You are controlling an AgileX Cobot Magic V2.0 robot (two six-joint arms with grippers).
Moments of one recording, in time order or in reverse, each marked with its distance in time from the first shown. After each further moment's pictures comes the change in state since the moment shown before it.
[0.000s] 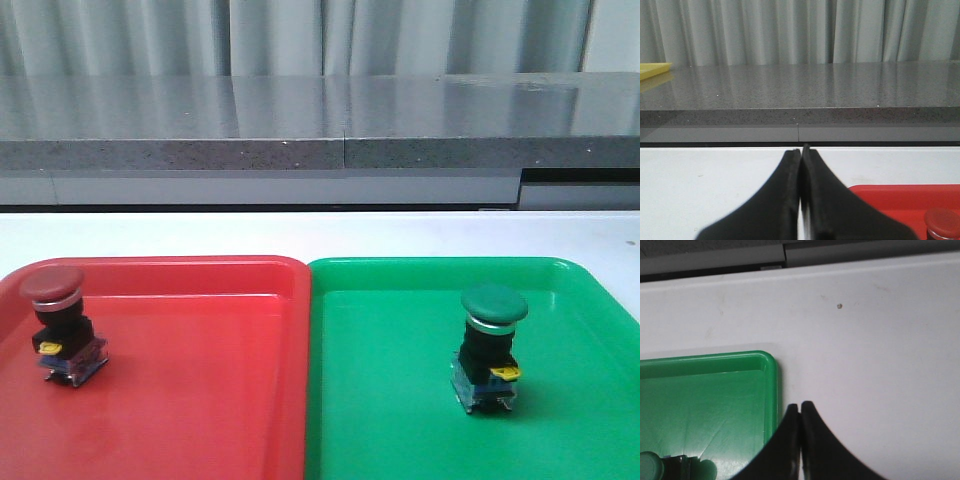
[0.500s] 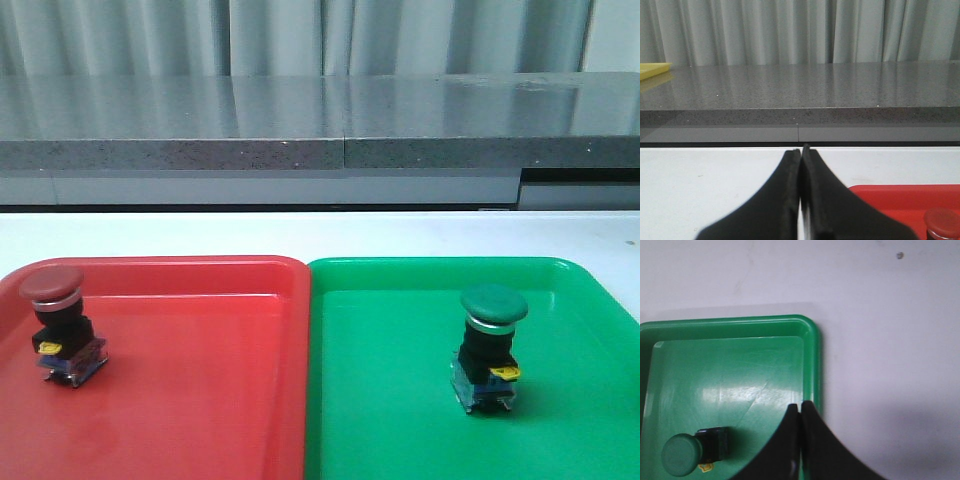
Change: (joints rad) left arm 0.000 0.000 0.000 0.000 0.000 0.000; right arm 0.083 0.291 -0.198 0.081 0.164 0.009
